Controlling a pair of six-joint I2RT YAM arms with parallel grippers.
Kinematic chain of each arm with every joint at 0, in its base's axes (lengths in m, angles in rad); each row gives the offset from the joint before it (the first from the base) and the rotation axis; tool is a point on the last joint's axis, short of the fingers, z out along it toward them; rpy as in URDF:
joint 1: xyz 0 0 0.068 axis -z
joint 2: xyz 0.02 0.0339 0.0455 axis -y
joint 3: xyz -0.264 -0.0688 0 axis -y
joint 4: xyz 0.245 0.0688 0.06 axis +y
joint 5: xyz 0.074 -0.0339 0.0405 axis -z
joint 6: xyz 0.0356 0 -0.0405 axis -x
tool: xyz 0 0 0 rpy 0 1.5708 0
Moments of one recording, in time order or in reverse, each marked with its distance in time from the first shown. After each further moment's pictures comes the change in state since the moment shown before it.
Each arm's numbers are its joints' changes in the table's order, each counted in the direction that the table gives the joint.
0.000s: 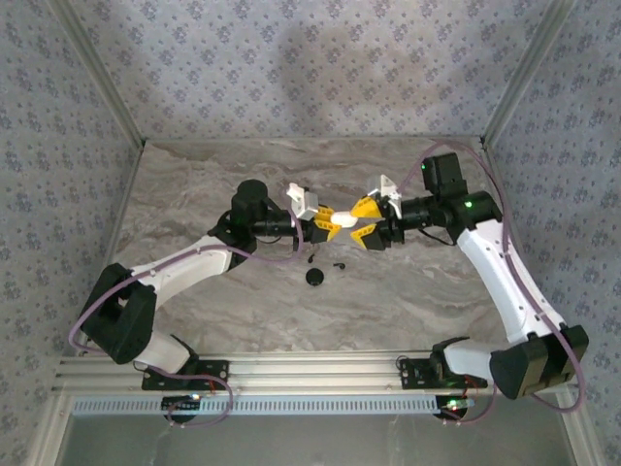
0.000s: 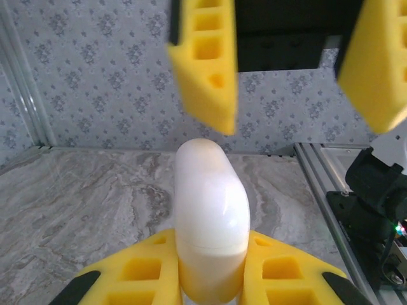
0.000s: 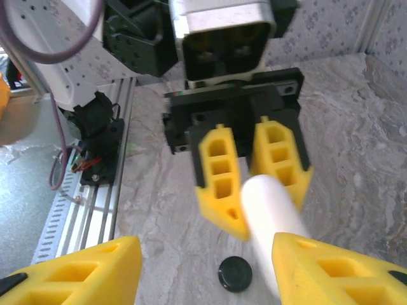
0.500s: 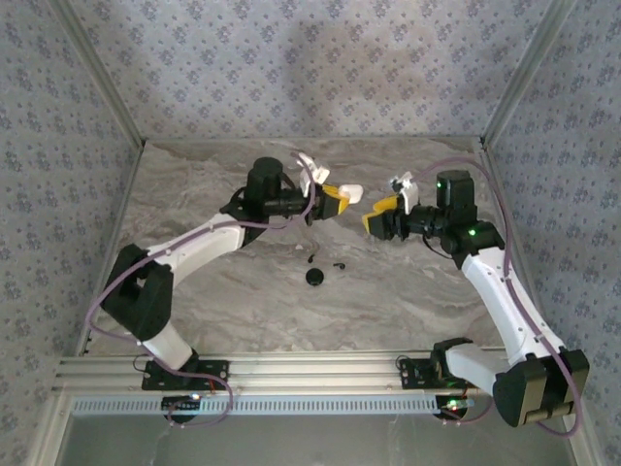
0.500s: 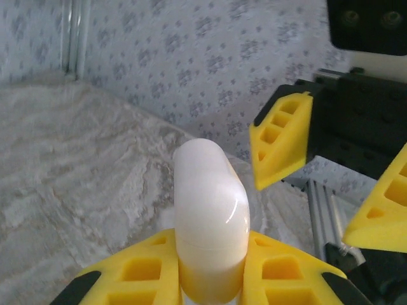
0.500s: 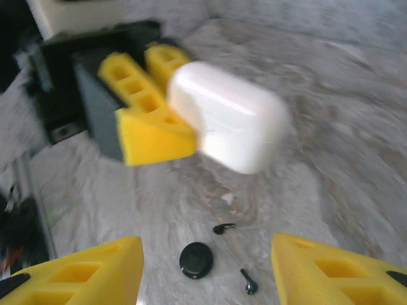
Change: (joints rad) left arm -0.017 -0.187 0.273 0.218 -0.132 0.378; right arm 0.095 0.131 -0.286 -0.431 0.343 -0.700
